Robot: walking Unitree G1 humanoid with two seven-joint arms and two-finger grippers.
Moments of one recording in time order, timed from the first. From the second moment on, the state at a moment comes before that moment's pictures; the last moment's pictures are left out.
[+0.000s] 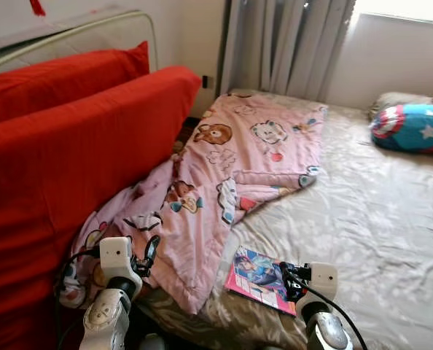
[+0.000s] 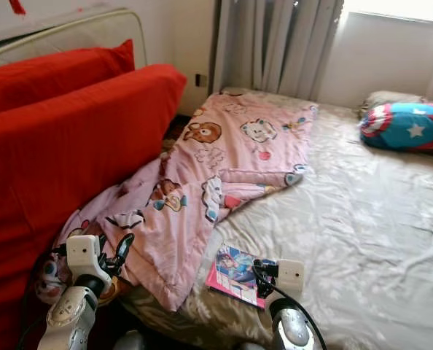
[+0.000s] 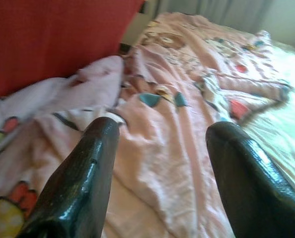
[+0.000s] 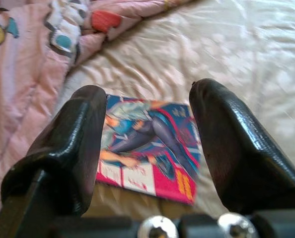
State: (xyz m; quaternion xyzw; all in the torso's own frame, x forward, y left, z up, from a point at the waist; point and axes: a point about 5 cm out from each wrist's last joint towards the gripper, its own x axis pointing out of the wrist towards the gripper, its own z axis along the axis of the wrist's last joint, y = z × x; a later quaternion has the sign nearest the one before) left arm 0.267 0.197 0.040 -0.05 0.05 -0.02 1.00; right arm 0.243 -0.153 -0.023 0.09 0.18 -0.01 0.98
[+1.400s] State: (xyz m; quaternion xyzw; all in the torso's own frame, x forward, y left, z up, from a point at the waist) left arm 0.266 0.193 0.039 -0.05 0.06 -0.02 1.00; right arm 0.242 -0.154 -0.033 0.10 0.21 0.00 0.97
